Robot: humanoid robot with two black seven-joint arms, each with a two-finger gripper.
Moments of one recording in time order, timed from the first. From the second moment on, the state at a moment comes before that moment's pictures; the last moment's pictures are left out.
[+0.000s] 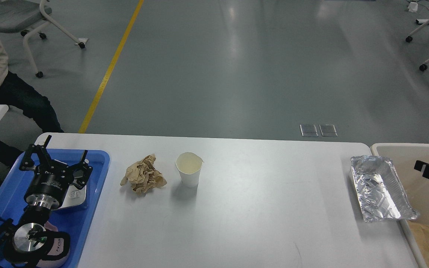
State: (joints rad) left arm -0.14 0.31 -1.15 -1.09 -0.04 -0.23 -0.32; right arm -0.23 -1.14 1.43 1.57 -1.61 0.30 0.15
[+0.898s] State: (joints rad) left arm -0.15 0.31 -1.15 -1.06 -0.04 -0.23 -0.31; right arm -0.46 -1.52 1.29 1.56 -1.96 0.13 0.15
